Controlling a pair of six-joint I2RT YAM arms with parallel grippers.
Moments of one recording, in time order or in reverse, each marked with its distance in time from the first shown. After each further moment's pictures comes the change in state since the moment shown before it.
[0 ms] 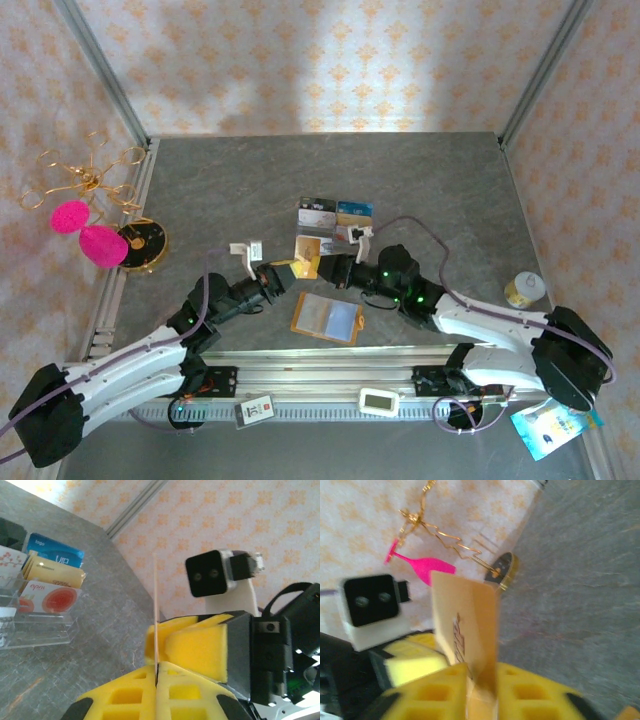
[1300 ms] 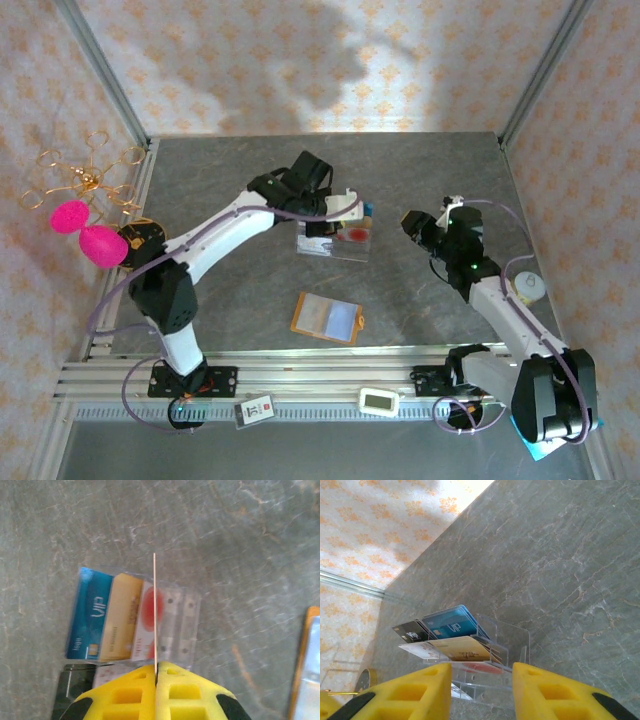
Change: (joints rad) left arm 0.117 1.033 1.395 -1.315 0.132 1.673; right arm -0.715 -0.077 0.077 -0.458 -0.039 -0.120
